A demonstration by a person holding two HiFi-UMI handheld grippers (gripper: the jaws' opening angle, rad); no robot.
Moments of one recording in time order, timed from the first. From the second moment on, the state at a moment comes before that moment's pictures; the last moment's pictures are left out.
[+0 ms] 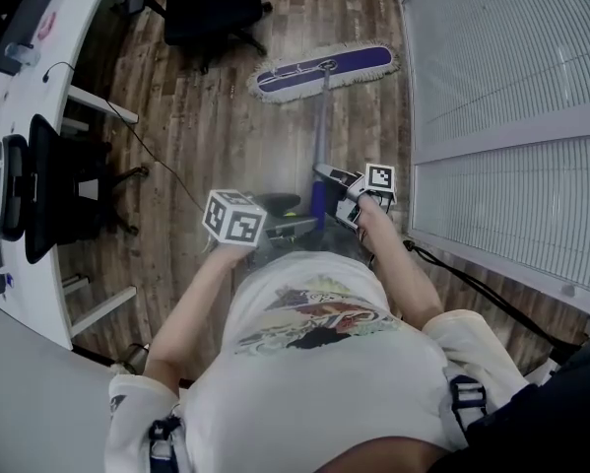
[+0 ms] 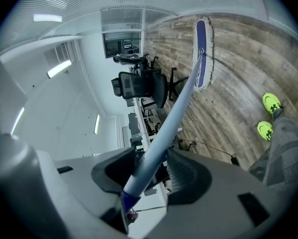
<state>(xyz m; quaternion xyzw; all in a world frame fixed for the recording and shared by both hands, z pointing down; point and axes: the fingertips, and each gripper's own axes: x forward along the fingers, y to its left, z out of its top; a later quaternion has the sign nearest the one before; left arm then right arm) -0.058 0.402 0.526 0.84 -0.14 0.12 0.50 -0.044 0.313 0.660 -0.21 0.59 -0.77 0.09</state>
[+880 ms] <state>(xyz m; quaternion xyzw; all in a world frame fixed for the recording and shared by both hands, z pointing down) 0.021 0.431 0.578 0.65 0.01 0.07 0.76 -0.037 0.334 0.670 -0.22 0.60 -0.77 0.06</state>
